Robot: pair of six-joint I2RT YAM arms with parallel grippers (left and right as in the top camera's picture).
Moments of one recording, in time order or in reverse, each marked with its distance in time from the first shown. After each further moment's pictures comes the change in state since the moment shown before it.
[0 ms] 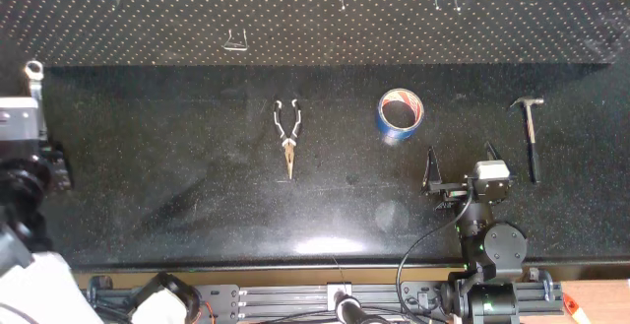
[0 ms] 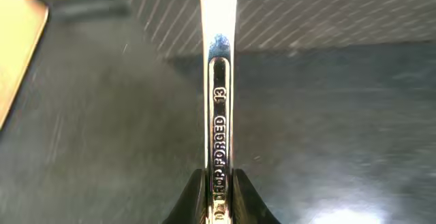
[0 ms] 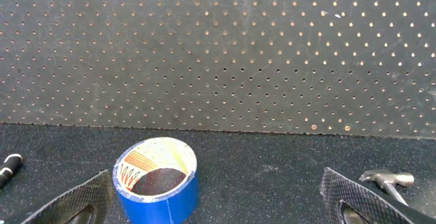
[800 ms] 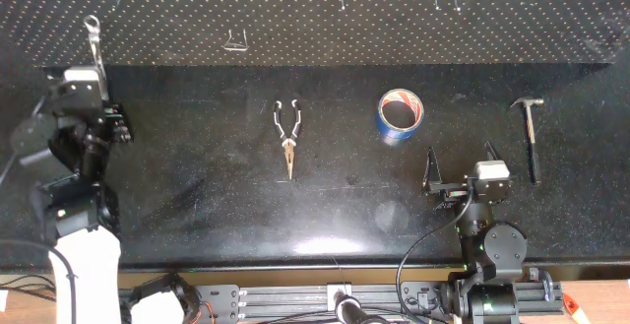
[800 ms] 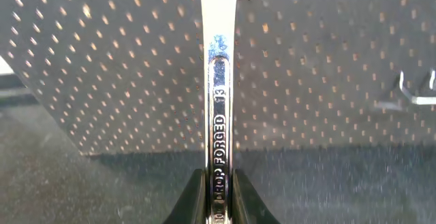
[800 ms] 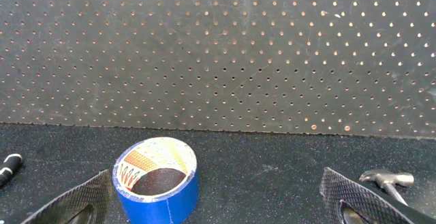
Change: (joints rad) left arm -0.343 0.050 -0.424 0.851 -0.046 -0.348; right arm 0.000 -0.001 0.000 0.000 0.000 0.000
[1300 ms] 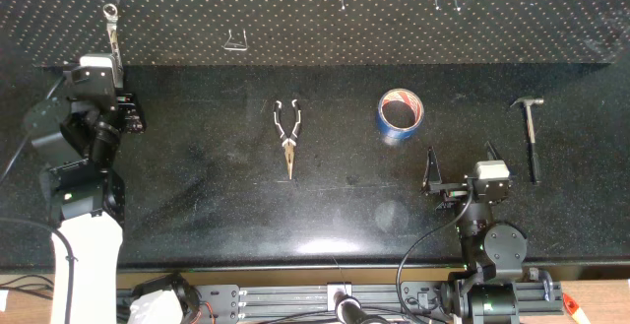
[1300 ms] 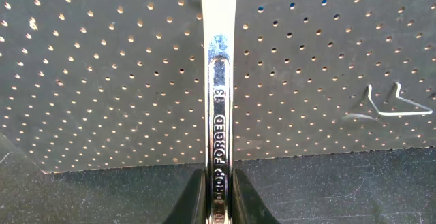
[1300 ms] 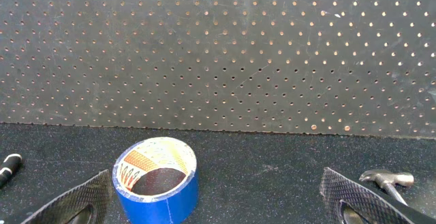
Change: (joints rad) left arm -0.075 0.075 0.037 0.019 -0.003 -0.027; right arm 0.000 0.000 0.000 0.000 0.000 0.000
